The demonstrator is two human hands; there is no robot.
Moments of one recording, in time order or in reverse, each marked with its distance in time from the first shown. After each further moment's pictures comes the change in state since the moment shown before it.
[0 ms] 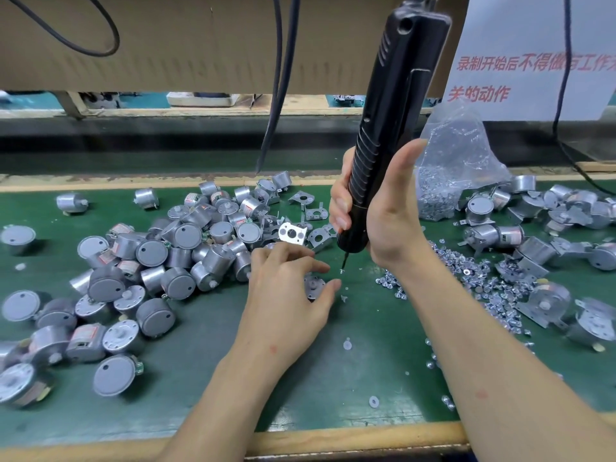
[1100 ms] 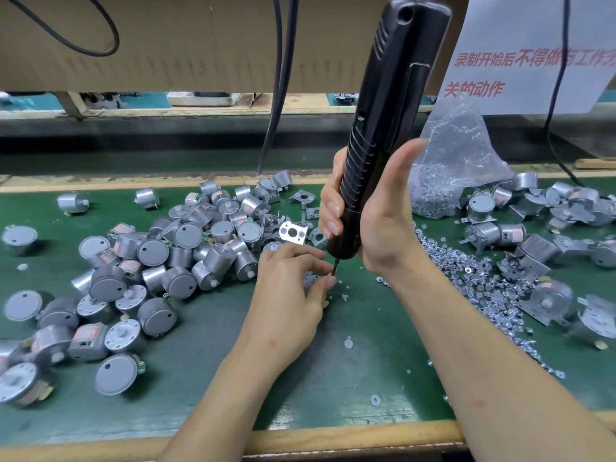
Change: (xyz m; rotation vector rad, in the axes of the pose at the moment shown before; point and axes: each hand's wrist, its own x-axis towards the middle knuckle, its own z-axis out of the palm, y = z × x) left_hand 0.003 0.003 -0.004 -0.113 -0.061 -0.025; right_hand -0.008 -0.005 0.014 0.059 -0.058 0.044
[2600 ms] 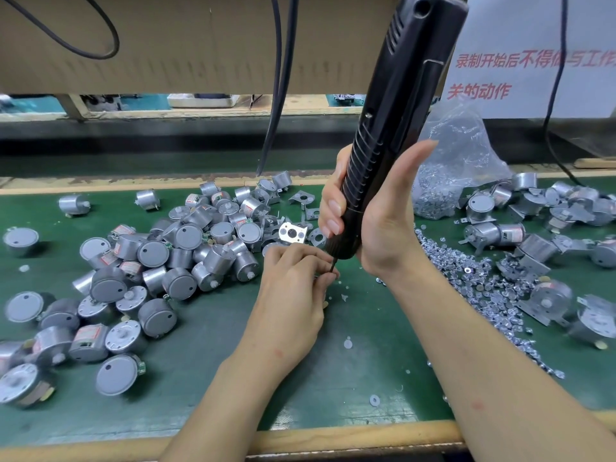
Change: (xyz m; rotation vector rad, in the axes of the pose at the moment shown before) left_hand -0.002 -0.002 0.005 0.067 0.018 0.159; right_hand -0.003 -0.002 0.002 0.031 0.028 -0.038
